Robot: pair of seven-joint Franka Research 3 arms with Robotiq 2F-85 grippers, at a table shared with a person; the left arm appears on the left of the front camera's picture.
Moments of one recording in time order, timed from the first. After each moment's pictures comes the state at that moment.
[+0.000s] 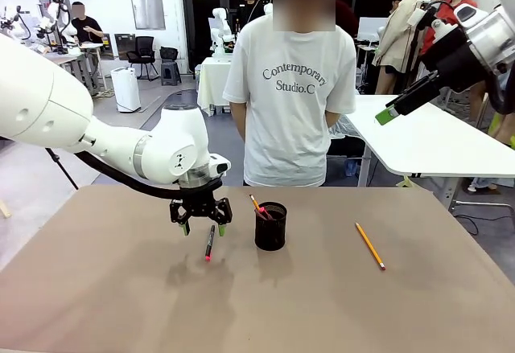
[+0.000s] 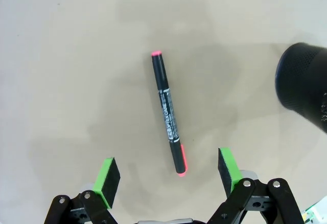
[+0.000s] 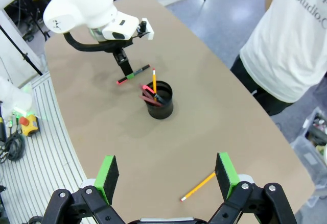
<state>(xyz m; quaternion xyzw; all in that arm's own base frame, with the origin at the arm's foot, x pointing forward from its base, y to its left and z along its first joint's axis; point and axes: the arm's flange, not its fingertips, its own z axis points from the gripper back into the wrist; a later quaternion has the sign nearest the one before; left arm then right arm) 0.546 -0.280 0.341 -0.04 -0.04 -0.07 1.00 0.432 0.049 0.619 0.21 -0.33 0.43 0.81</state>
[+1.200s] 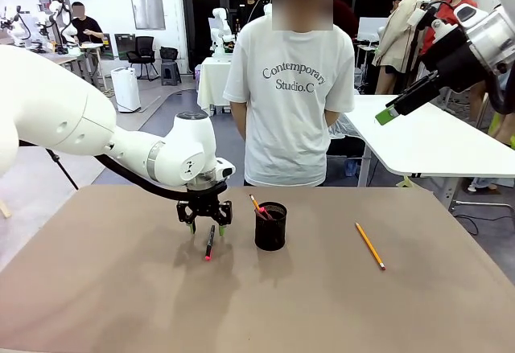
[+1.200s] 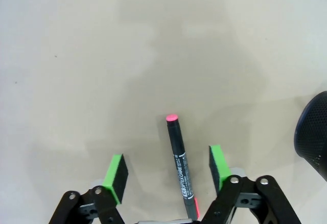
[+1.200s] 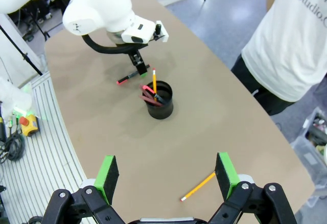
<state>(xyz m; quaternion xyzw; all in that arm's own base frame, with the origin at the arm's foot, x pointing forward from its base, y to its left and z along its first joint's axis) 0.587 -0.285 0.309 -0.01 -0.05 -0.07 1.00 0.432 0.049 0.619 0.21 -0.33 0.43 0.81</state>
